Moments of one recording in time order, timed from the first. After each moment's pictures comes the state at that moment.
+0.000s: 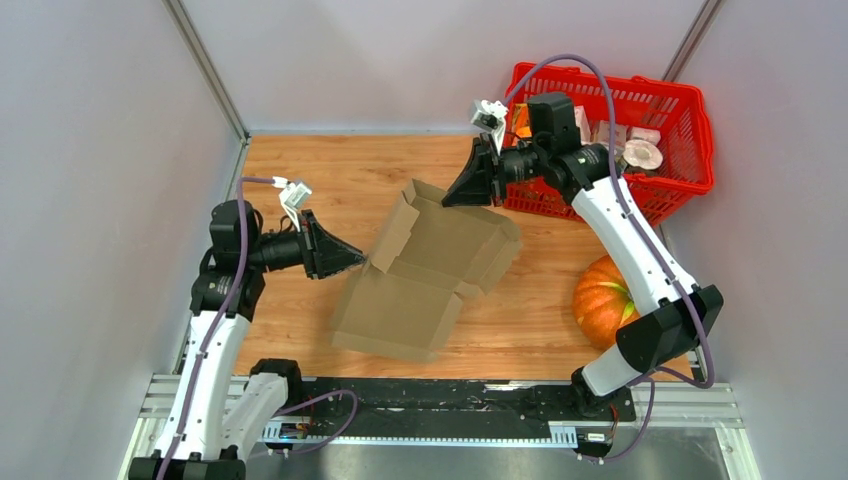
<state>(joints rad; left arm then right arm) -0.04 0.79 0.91 -0.47 1.12 -0.30 0.42 1.56 1.71 -0.68 -1.26 -0.21</state>
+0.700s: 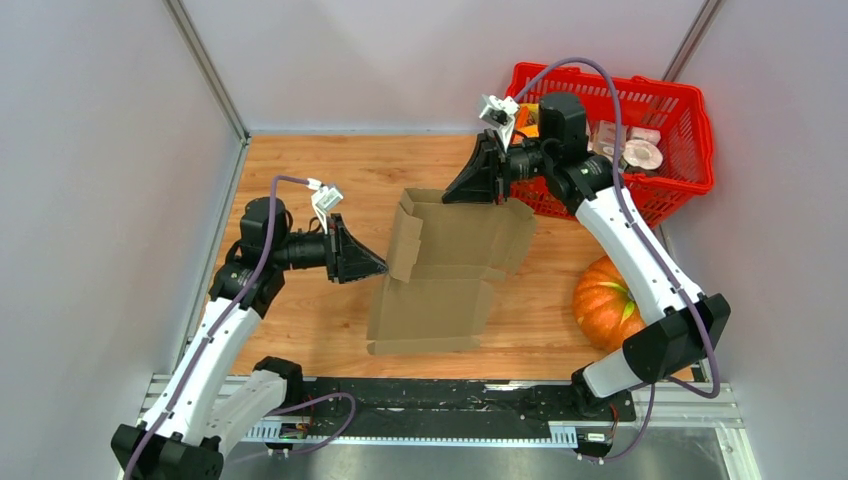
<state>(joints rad) -0.25 0.85 0.86 -0.35 1.06 -0.36 0.41 1.50 1.61 -0.40 -1.32 -0.01</state>
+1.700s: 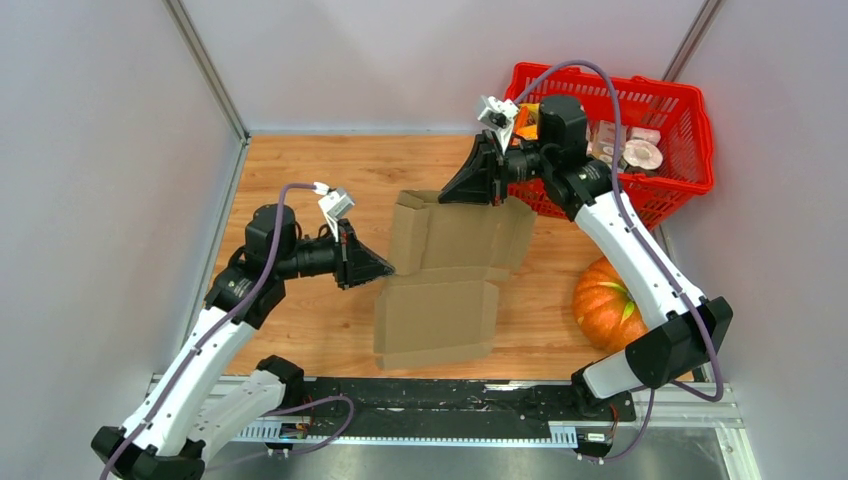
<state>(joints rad) -0.43 0.82 0.91 -0.39 0.84 -0.35 0.43 1.47 1.56 -0.26 -1.31 0.07</state>
